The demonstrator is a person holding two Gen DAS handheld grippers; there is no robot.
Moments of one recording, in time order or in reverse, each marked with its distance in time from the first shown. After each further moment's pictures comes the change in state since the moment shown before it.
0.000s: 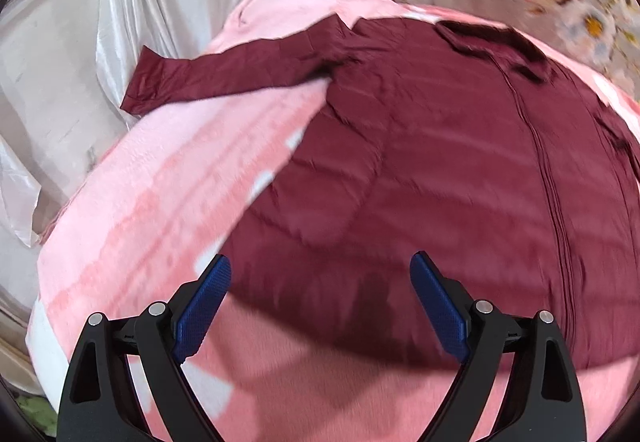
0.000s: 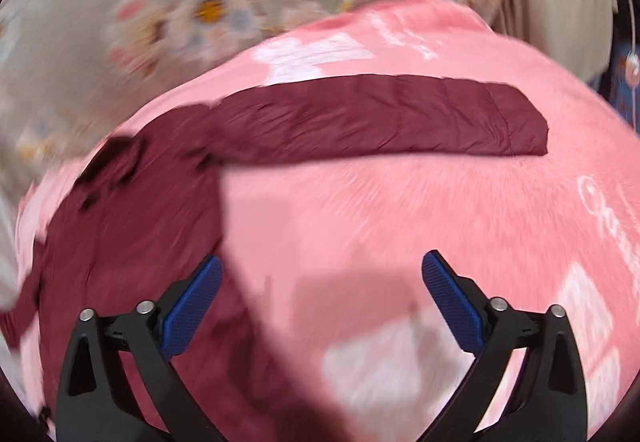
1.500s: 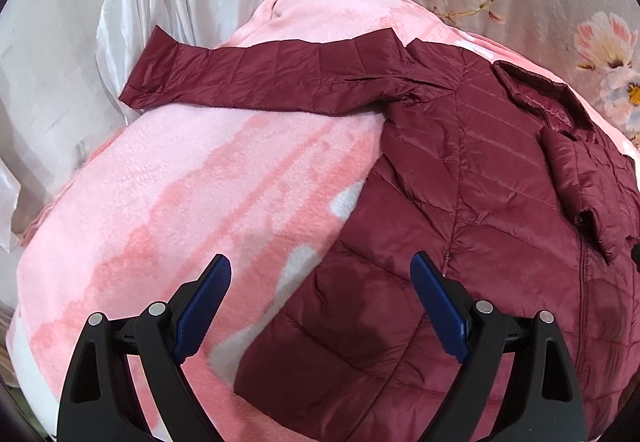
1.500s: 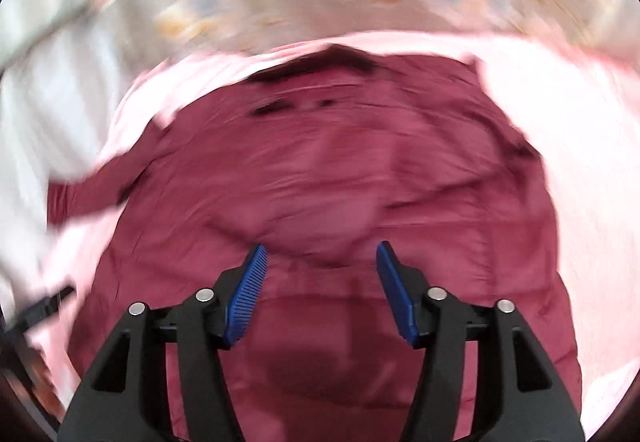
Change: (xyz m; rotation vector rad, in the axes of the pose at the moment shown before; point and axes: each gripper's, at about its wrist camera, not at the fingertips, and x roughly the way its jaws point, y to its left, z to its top) left arm 0.050 0.047 0.057 -0.139 0.024 -0.028; right arm 0.017 0.230 -0.083 -0.438 0.138 0.362
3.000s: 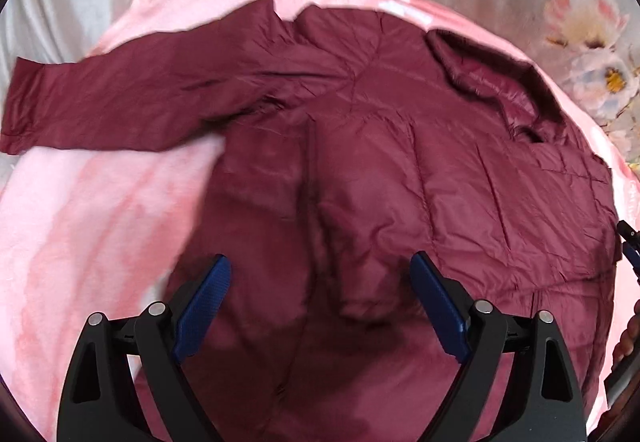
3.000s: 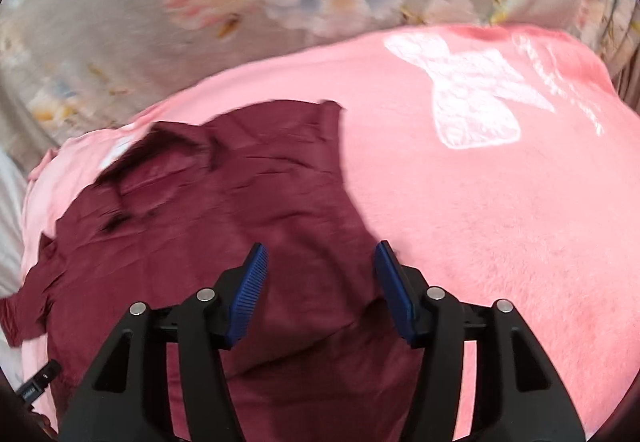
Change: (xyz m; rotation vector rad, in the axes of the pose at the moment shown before) left arm 0.087 -0.107 0.070 0.072 0.160 -0.200; right arm 0.045 -0.106 0.105 0.192 -0.042 -0.226
